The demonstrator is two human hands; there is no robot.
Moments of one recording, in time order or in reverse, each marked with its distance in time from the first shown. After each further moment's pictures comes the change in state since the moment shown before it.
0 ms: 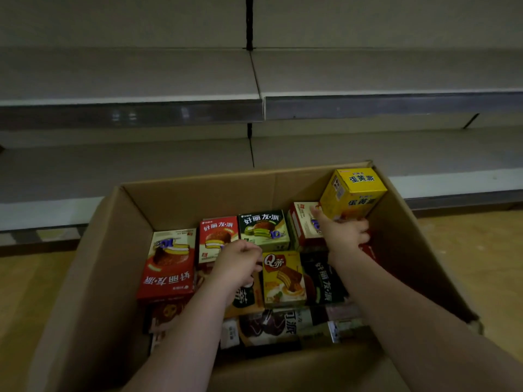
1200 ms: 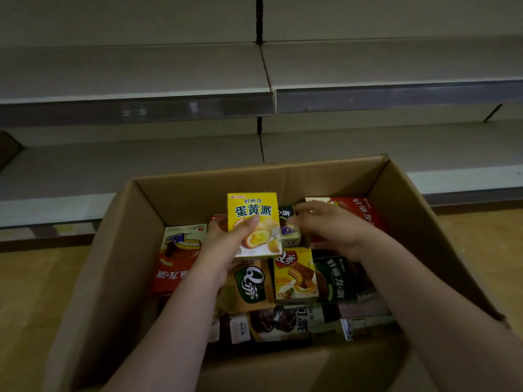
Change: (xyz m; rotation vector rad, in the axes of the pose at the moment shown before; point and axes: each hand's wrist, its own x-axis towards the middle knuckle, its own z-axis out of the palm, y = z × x) left_hand 0.014 0.001 -0.028 -0.346 0.134 -0.012; right_hand -0.047 -0.030 -0.017 -0.182 -0.814 -0.230
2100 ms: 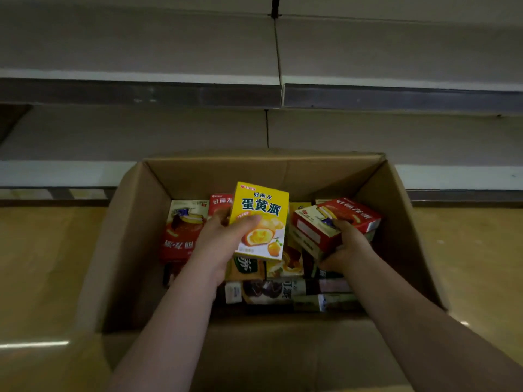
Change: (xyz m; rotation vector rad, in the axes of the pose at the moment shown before) left_hand -0.062 0.030 -0.005 -0.004 -0.037 -0.074; right_hand -0.018 0.019 -0.015 0.900 0.361 0.604
